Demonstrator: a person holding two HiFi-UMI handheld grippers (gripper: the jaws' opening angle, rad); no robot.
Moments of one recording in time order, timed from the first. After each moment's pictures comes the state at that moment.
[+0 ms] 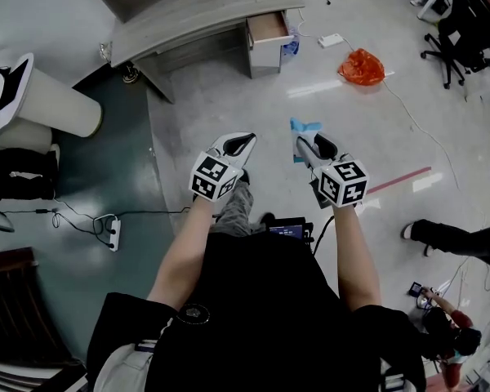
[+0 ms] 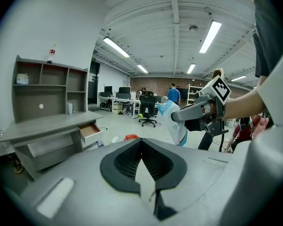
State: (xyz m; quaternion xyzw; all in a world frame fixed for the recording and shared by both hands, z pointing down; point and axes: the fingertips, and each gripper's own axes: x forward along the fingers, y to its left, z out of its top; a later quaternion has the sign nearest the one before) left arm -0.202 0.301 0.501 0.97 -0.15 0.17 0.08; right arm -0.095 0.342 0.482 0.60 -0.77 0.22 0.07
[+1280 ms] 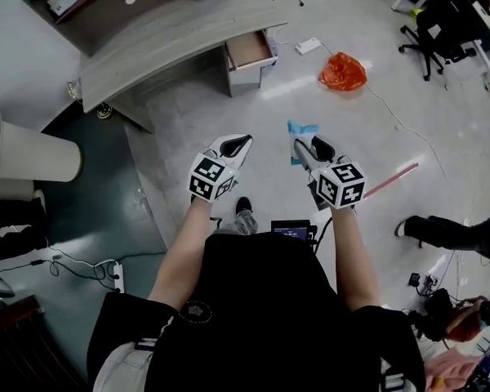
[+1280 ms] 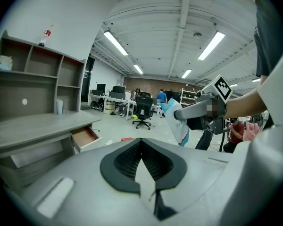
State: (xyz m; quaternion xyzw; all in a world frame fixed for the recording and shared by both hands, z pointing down) left arm -0.148 0.139 0.517 0.98 -0.09 0.16 0.11; right arm -0.046 0.198 0.485 0.65 -0.72 0.23 0.09
